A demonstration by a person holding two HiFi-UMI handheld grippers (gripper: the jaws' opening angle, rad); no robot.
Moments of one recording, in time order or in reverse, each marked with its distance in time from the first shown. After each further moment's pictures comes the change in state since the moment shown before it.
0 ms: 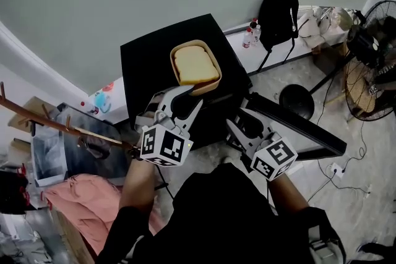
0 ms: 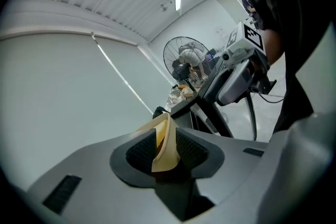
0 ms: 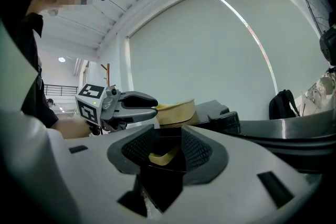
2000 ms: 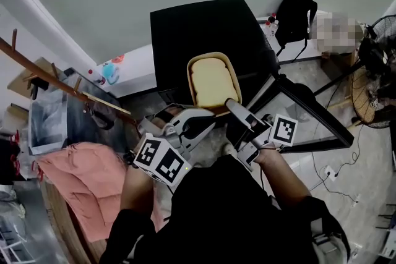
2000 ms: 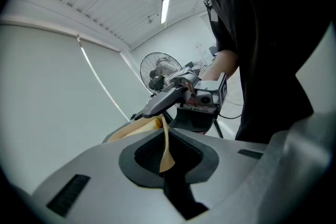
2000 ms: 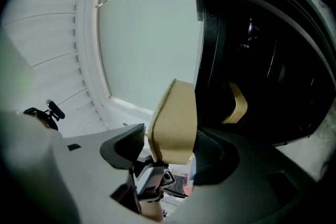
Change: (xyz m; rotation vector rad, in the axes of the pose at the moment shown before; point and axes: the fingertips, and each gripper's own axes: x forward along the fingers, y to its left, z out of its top) left arm -0.122 -0.085 0.004 0.019 -0.104 -0.258; right arm 0.041 0.089 -0.011 1.072 0.029 0.365
